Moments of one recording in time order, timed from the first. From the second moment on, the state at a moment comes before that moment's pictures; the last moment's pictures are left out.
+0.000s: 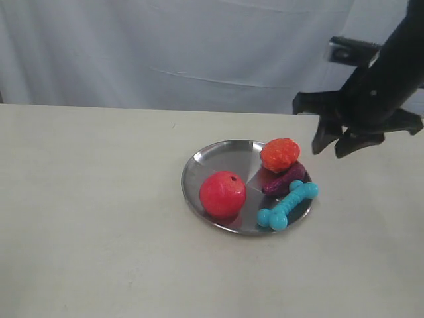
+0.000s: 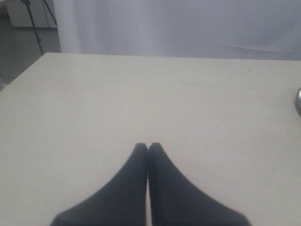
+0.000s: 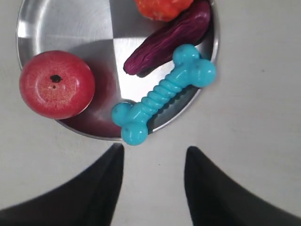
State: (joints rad) left arm 0.07 0.00 0.00 -0.03 0.35 0.02; right arm -0.17 1.70 -1.39 0.13 1.04 0.18
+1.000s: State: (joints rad) left arm 0.07 0.00 0.00 -0.03 0.35 0.02; right arm -0.09 2.03 -1.39 0.07 0.89 0.42
